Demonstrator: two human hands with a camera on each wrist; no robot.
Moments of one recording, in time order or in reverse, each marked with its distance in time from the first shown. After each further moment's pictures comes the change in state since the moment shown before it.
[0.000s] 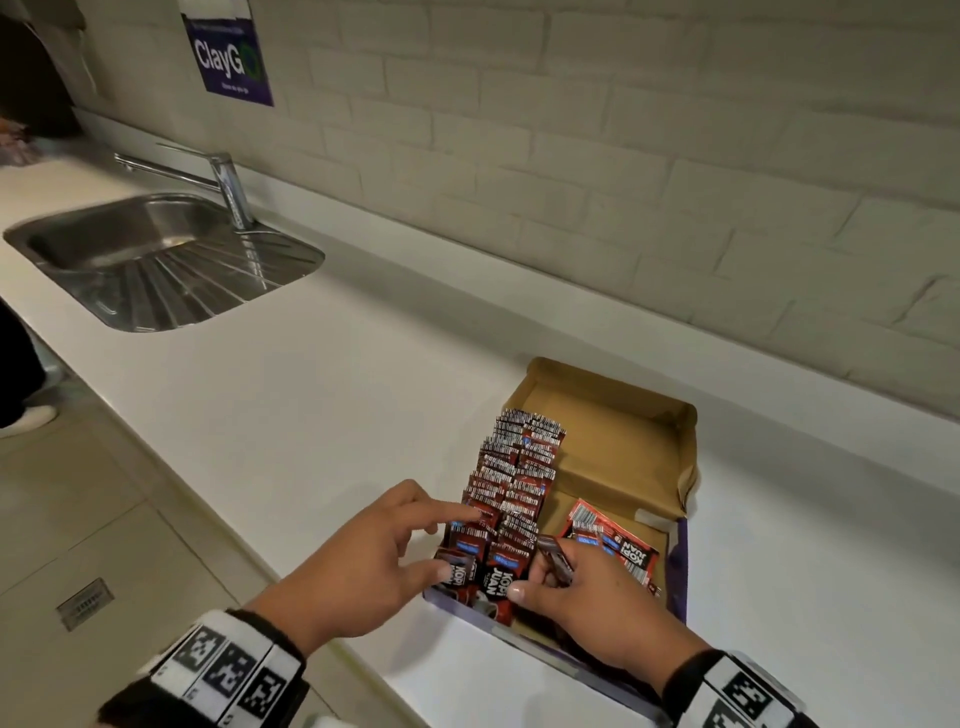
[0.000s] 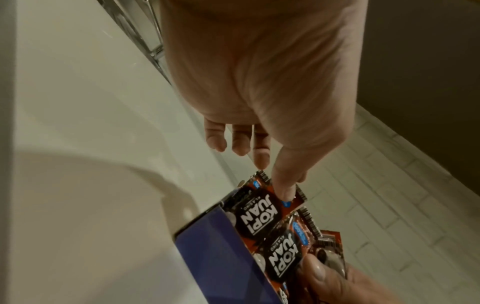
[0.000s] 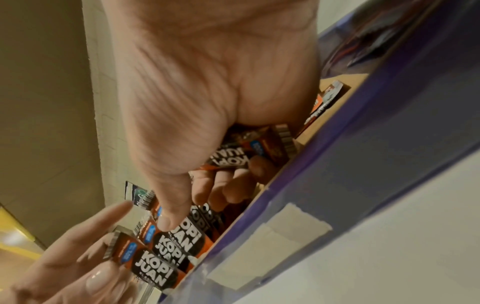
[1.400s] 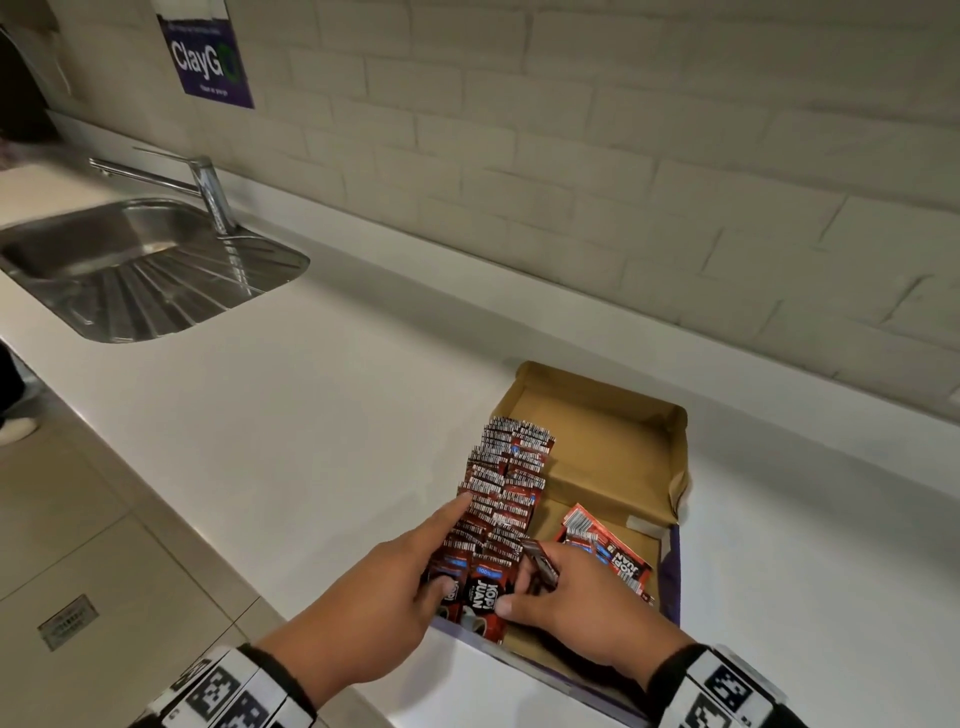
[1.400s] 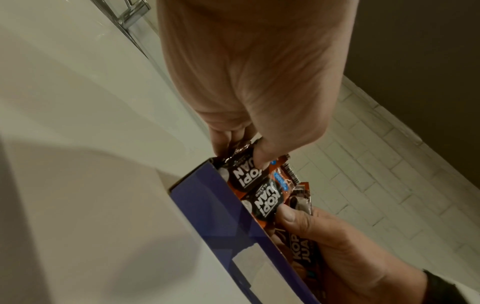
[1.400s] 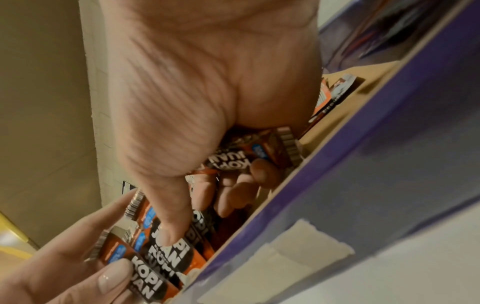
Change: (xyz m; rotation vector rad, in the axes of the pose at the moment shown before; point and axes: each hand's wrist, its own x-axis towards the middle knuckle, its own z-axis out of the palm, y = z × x) left_hand 0.005 0.003 0.028 0.067 -0.065 -0.035; right_hand 0.009 -0.005 -0.005 0.015 -0.064 0.002
